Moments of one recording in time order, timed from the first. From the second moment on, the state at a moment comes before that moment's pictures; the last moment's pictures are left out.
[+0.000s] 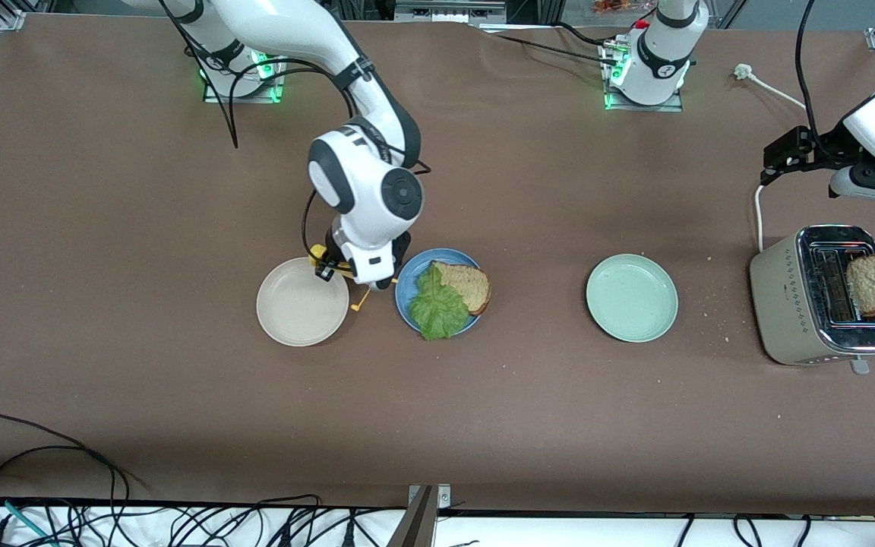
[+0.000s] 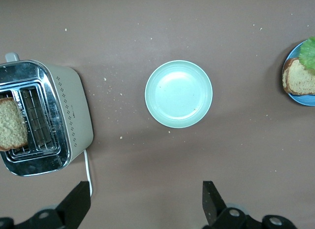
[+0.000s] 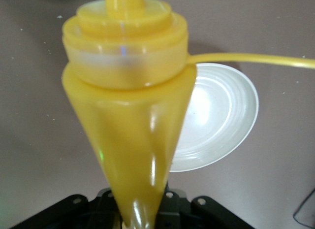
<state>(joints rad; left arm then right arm) 0.07 -0.01 -0.10 -1.61 -0.01 1.55 0.14 0.89 0.69 -0.27 -1.43 -0.27 1.75 -0.42</state>
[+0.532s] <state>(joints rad) 0.07 -0.01 -0.10 -1.61 -0.01 1.55 0.14 0.99 0.80 -0.27 -1.40 -0.38 1.69 -0.25</state>
